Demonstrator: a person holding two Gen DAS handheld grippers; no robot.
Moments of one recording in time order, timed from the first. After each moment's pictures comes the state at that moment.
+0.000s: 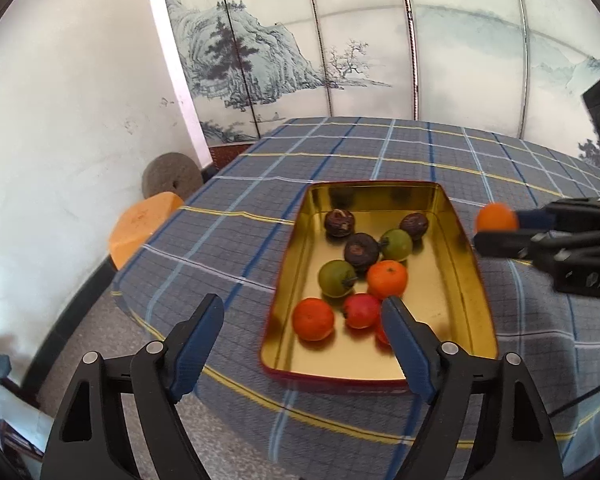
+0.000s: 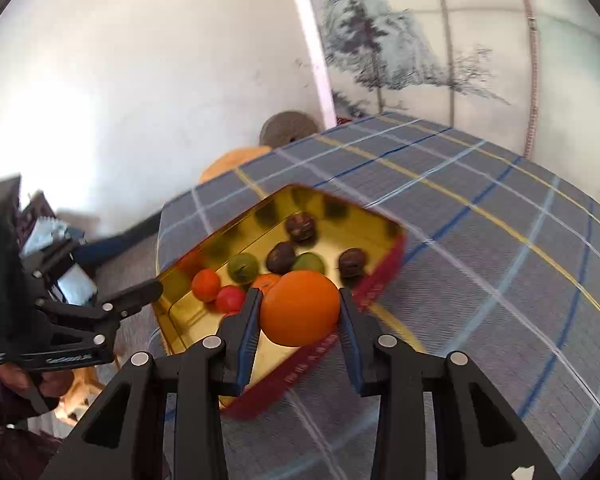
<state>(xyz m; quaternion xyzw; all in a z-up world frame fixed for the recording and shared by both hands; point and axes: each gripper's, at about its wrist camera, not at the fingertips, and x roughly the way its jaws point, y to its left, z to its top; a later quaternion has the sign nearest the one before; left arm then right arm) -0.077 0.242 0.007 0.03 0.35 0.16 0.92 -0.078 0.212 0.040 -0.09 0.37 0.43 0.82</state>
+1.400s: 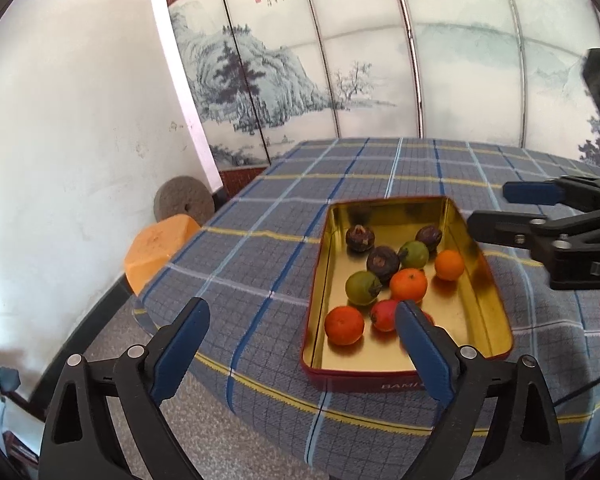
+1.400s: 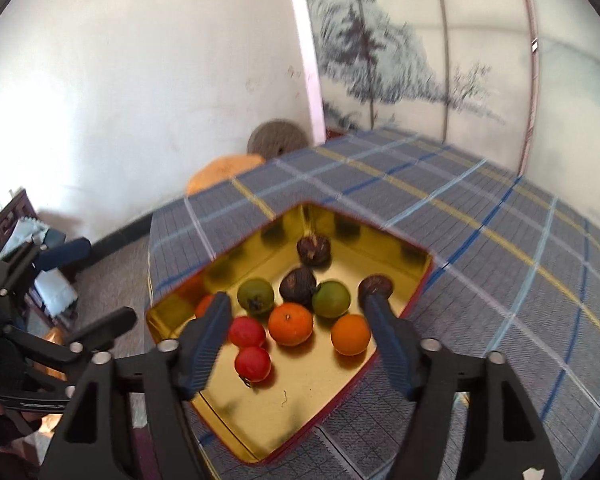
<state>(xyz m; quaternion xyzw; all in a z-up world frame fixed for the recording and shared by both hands) -0.104 0.254 0.020 0.05 0.31 0.16 0.94 -0.106 0.231 0.061 -0.08 0.30 0.39 0.87</state>
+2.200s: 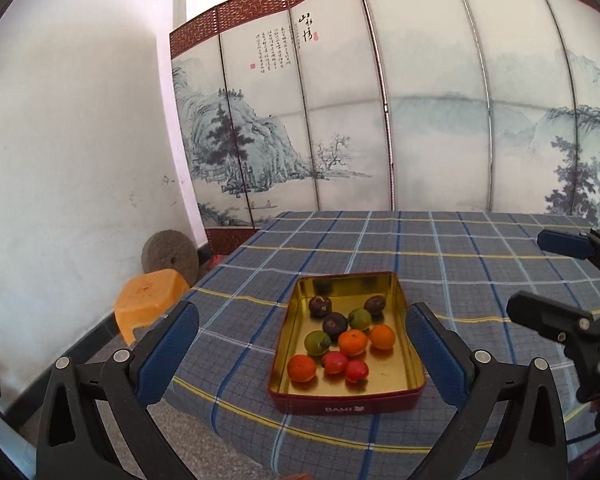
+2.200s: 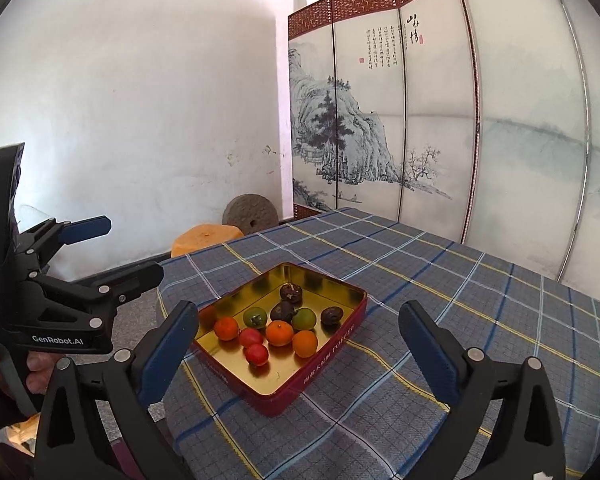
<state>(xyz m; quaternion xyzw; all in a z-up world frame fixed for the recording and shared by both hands) -0.163 0.207 0.086 0.04 0.20 0.13 0.97 -0.213 0.157 0.117 -0.08 0.18 0.35 0.92</state>
